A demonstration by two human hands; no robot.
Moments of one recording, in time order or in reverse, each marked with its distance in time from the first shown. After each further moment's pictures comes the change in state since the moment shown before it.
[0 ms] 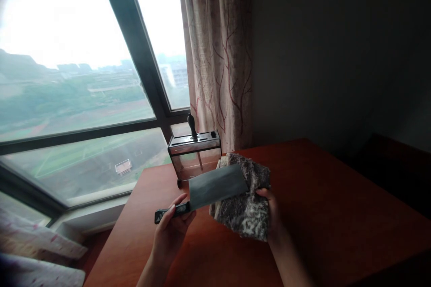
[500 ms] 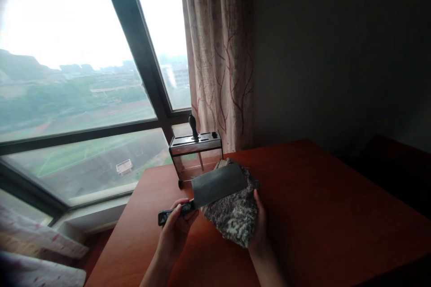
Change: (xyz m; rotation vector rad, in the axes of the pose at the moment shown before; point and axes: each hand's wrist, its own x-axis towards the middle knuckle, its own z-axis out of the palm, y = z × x) left_hand 0.000 -0.008 0.009 0.091 0.090 0.065; right_hand 0.008 0.045 0.022 -0.153 -0.091 -0.311
